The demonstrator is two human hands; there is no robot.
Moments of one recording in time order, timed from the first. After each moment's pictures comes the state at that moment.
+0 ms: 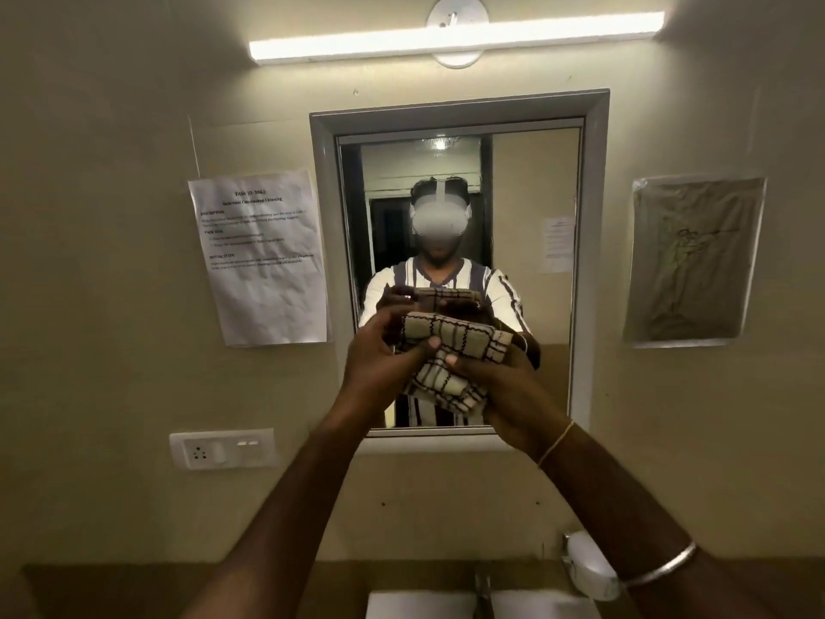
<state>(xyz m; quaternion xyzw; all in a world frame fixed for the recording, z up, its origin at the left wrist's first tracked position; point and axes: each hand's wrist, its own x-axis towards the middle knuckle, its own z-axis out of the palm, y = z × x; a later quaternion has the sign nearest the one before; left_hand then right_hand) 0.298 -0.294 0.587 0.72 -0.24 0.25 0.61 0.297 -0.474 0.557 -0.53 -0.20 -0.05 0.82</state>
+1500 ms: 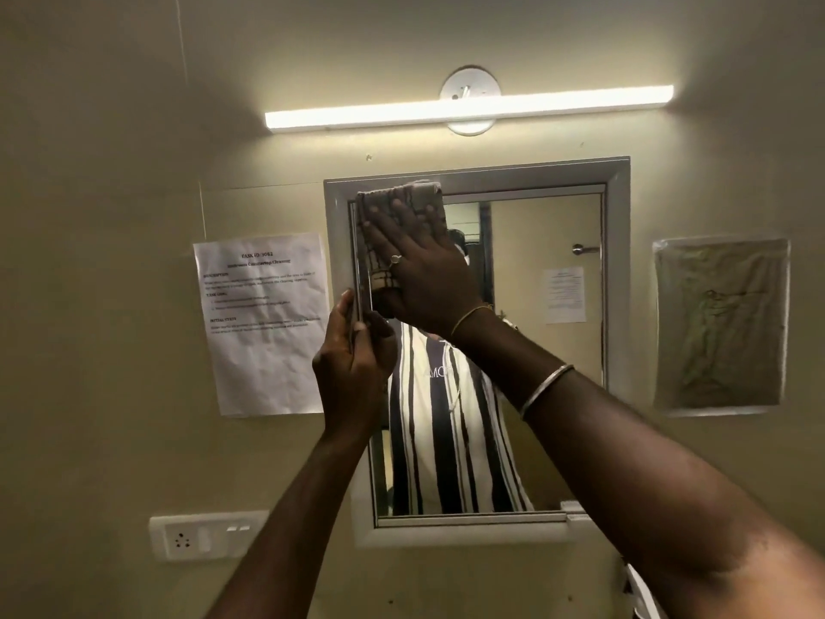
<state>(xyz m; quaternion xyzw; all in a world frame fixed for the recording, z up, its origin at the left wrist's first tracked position) 0.374 -0.267 0.642 0.62 -0.16 0.54 0.54 0.436 -0.396 0.747 -0.69 -0.28 -0.66 -0.08</state>
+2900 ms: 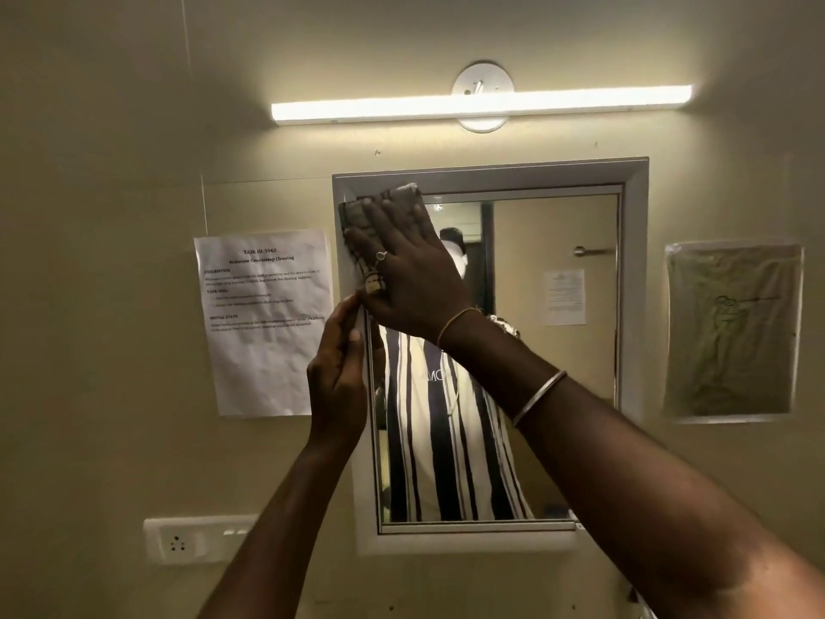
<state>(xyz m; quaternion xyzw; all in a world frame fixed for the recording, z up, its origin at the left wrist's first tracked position) 0.379 -0.241 0.631 0.60 -0.28 0.49 0.56 0.431 -0.367 0.751 -0.70 -0.32 -0.64 -0.04</state>
